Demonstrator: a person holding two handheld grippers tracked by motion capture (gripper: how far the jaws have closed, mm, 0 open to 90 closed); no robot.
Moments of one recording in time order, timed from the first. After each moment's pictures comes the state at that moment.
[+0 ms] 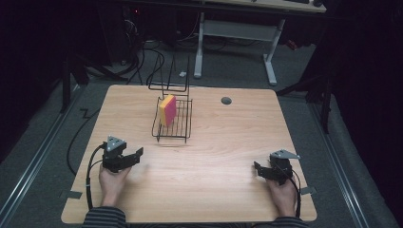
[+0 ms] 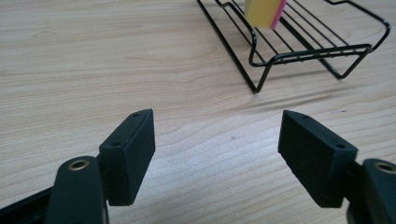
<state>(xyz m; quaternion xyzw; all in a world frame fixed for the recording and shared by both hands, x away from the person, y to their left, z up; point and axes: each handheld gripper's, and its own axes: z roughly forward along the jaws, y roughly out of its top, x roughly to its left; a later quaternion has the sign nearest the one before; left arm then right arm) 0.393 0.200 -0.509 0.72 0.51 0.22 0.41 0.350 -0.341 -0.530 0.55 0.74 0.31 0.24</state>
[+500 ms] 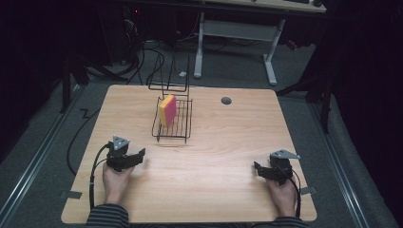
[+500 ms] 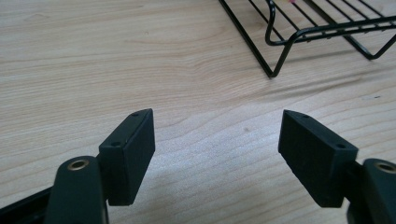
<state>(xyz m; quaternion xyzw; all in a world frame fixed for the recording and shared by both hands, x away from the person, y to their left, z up) 0.403 0.191 -0.523 0.74 0.51 0.22 0.38 0.349 -0.340 -0.530 0.55 0.74 0.31 0.24</state>
